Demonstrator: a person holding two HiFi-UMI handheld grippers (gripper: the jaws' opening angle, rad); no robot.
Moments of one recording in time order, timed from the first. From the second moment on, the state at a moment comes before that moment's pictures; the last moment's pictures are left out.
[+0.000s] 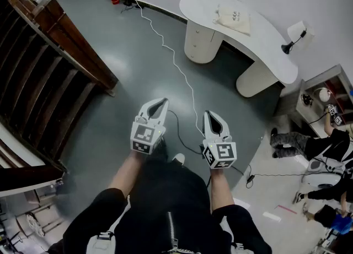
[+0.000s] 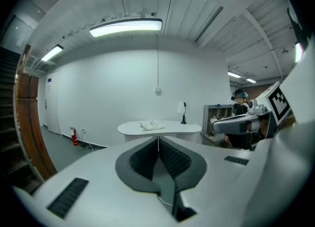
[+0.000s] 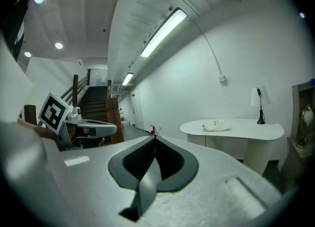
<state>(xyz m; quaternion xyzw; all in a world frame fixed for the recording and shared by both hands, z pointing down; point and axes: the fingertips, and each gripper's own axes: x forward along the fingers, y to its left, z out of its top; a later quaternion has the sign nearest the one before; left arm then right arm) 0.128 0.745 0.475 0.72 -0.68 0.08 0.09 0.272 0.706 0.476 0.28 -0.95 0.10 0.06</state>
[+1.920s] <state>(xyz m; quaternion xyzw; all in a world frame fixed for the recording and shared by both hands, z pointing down) -0.039 0.611 0.504 0.76 -0.64 0.08 0.12 0.108 0.590 0.492 0.34 -0.93 0.13 0.07</state>
